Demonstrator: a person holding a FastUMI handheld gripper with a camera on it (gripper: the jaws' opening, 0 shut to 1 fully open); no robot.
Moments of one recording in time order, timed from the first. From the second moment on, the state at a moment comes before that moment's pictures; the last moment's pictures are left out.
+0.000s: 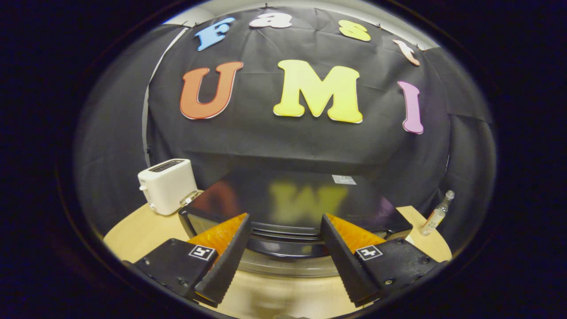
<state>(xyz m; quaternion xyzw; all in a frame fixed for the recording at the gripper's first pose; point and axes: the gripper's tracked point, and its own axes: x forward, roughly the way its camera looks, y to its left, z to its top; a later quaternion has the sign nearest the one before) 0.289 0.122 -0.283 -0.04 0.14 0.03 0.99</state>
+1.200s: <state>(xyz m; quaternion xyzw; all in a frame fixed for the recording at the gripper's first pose) 0.160 0.120 -0.354 -0.04 0.27 0.04 0.96</state>
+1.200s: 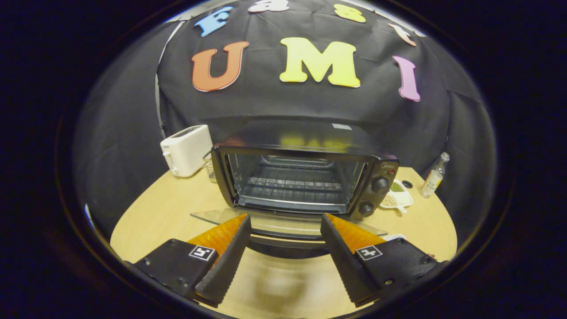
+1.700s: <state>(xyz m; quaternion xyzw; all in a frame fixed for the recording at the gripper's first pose) 0.148 0.117 -0.430 -0.03 0.35 0.04 0.93</state>
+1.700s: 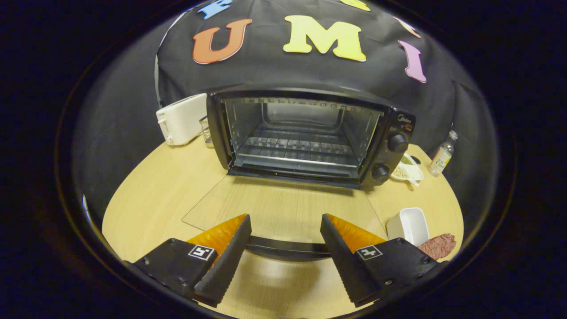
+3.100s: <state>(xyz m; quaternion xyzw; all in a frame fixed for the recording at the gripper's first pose) 0.146 0.011 -0.386 -0.04 0.33 0.14 0.93</state>
